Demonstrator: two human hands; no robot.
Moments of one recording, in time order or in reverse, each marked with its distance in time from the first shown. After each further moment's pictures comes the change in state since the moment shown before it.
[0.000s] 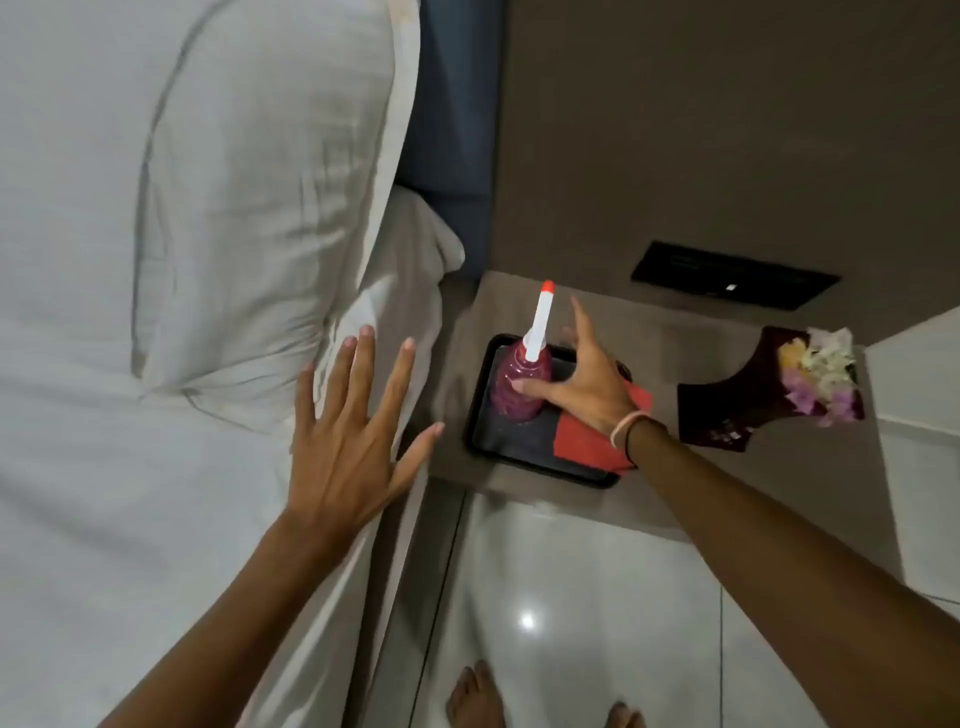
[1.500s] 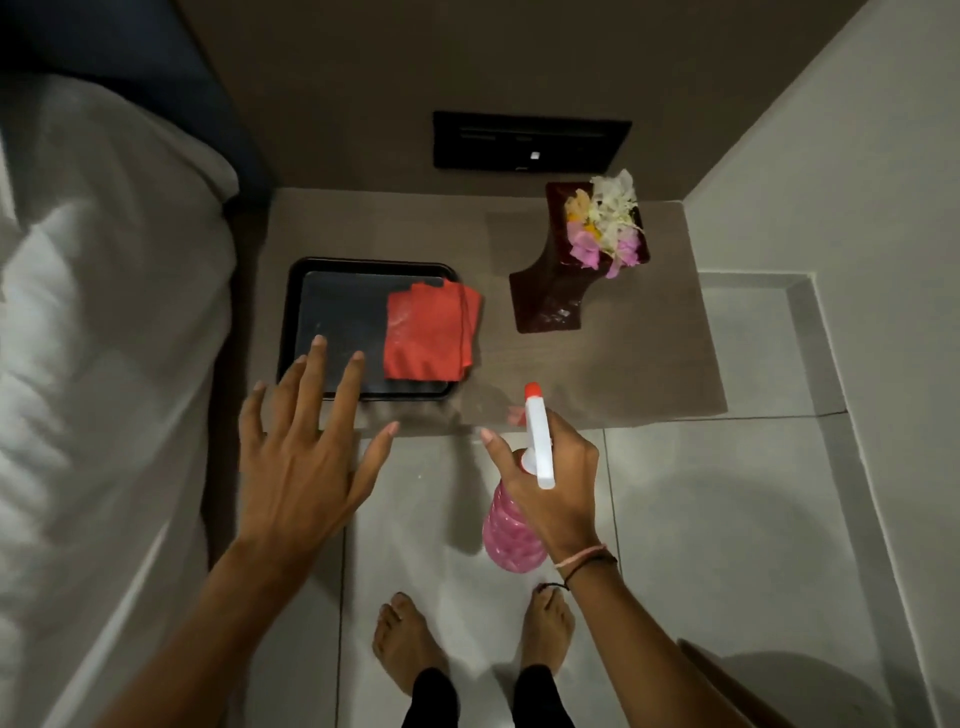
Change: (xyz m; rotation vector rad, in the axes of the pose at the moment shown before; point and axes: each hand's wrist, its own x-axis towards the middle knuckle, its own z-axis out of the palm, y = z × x) left_hand -0.040 0.164 0.037 -0.065 -0.164 0.158; right_hand -0.212 0.135 -0.041 0.016 0.624 0.015
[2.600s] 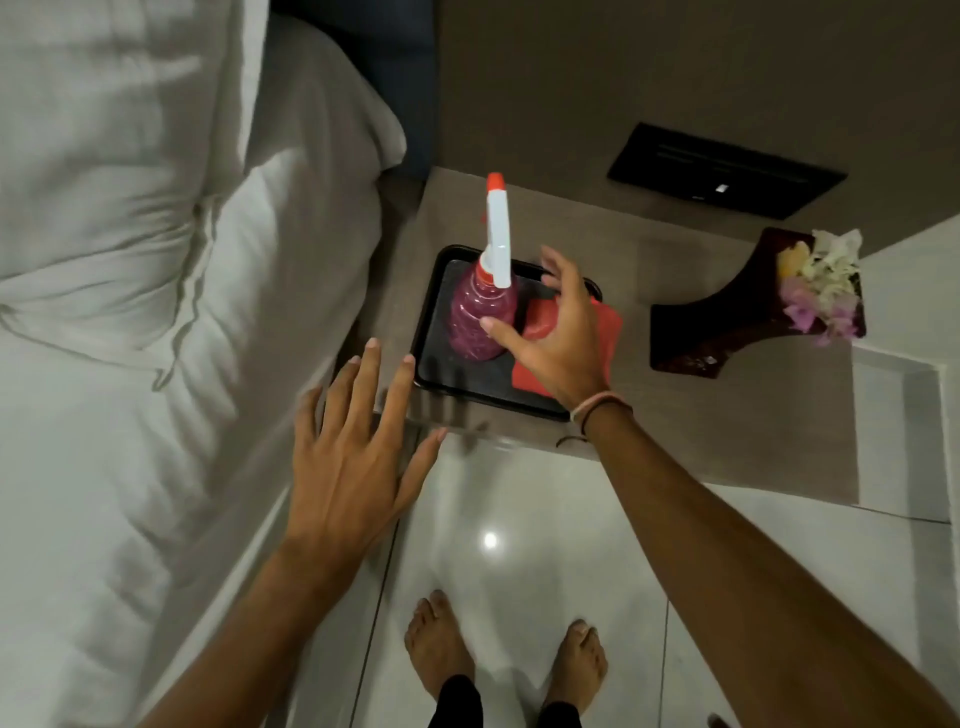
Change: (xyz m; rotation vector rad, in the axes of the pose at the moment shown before) left_hand -0.014 -0.091 0.017 -0.132 -0.083 -0.170; right_hand 0.120 -0.073 0.161 0.011 -0.391 -0.116
